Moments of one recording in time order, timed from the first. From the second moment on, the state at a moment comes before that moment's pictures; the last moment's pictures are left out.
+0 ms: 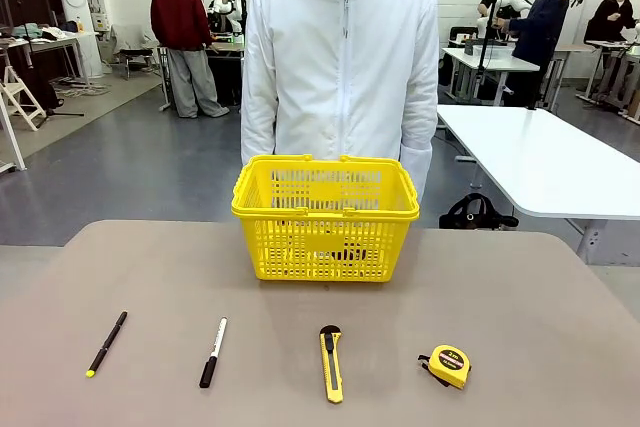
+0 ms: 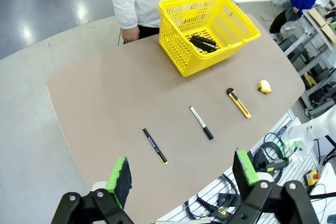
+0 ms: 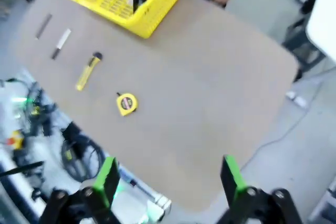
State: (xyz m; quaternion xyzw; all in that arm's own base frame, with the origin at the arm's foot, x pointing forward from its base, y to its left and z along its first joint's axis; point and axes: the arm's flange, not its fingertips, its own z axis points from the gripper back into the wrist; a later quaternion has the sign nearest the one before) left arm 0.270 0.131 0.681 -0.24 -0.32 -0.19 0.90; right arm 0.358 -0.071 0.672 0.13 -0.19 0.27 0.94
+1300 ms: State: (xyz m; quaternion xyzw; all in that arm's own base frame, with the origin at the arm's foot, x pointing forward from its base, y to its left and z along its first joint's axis) left arm 0.270 0.131 0.680 -0.24 -0.32 -0.19 0.90; right arm 0.208 -0.142 0.701 0.13 -0.34 0.24 0.90
